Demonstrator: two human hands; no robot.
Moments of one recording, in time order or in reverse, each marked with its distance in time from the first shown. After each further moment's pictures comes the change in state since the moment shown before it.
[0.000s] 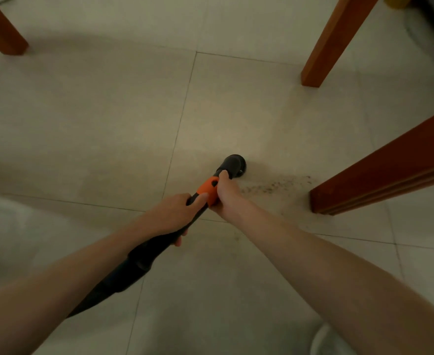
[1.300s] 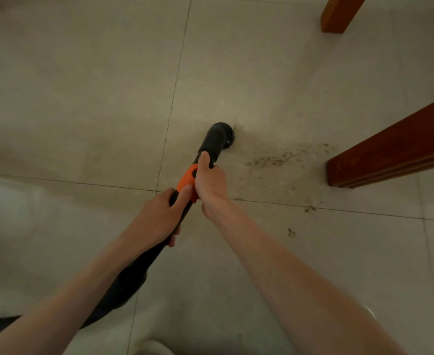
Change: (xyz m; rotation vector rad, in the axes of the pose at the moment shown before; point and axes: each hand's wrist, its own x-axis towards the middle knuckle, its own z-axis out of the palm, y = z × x) left_hand -0.003 -0.037 0.034 -0.201 0.153 -0.034; right_hand 0.003 0.039 0.019 -0.278 0.059 -0.190
